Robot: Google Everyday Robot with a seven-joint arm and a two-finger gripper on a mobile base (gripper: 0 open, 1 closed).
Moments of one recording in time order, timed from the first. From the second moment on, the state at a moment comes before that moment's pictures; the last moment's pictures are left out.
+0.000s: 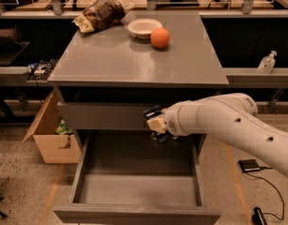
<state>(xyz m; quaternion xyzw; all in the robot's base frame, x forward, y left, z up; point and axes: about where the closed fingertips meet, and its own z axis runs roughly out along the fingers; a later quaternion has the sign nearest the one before) 0.561 -0.052 0.747 -0.32 0.86 0.15 0.38</state>
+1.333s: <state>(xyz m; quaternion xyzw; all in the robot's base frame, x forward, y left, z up) 0.604 -0.055 0.827 -0.30 0.83 0.12 0.46</state>
